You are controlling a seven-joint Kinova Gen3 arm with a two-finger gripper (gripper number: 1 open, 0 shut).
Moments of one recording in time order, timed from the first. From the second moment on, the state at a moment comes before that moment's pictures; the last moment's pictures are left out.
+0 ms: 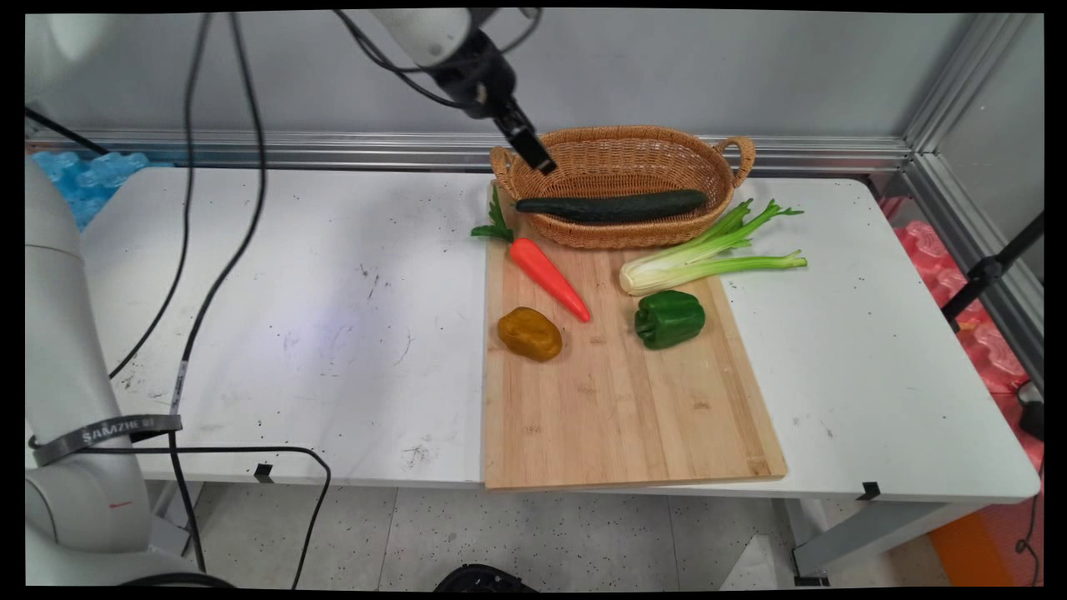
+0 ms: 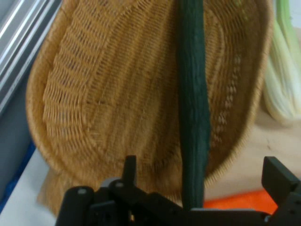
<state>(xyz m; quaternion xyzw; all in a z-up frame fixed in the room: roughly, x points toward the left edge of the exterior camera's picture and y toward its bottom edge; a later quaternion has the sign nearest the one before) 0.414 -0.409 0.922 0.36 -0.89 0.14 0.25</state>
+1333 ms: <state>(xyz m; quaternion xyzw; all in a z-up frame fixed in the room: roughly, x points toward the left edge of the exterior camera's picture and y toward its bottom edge) 0.308 -0.522 0.792 0.38 -0.89 0.12 0.23</state>
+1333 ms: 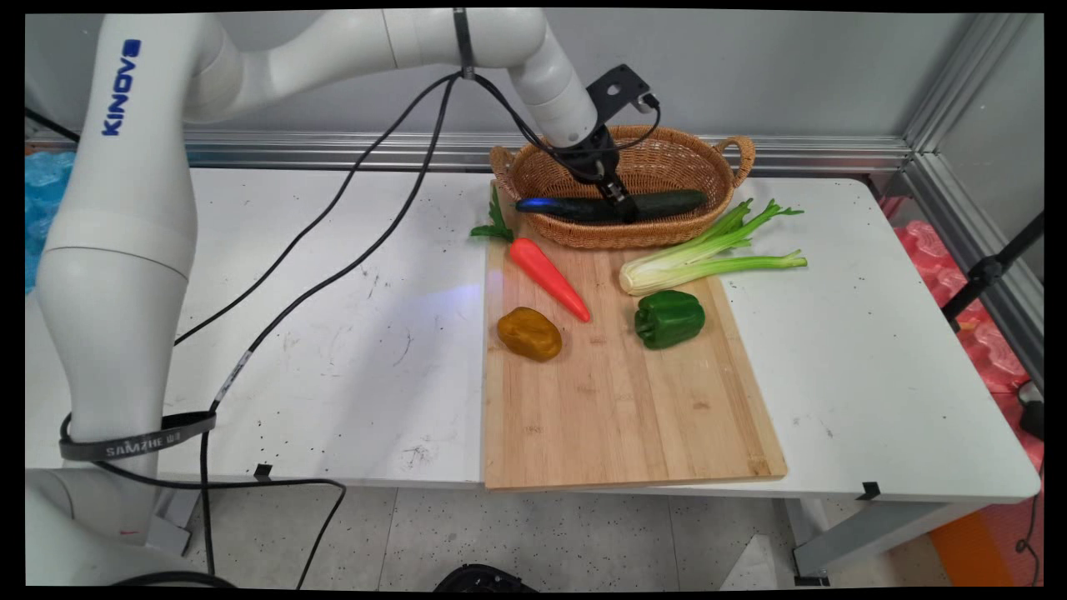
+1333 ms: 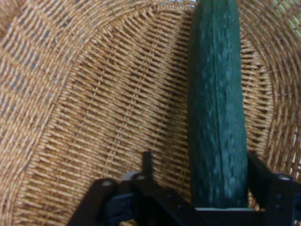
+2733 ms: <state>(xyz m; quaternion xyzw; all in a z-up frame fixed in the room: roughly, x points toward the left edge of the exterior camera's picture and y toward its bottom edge) 0.287 -0.427 0.963 0.31 -0.91 0.13 0.26</state>
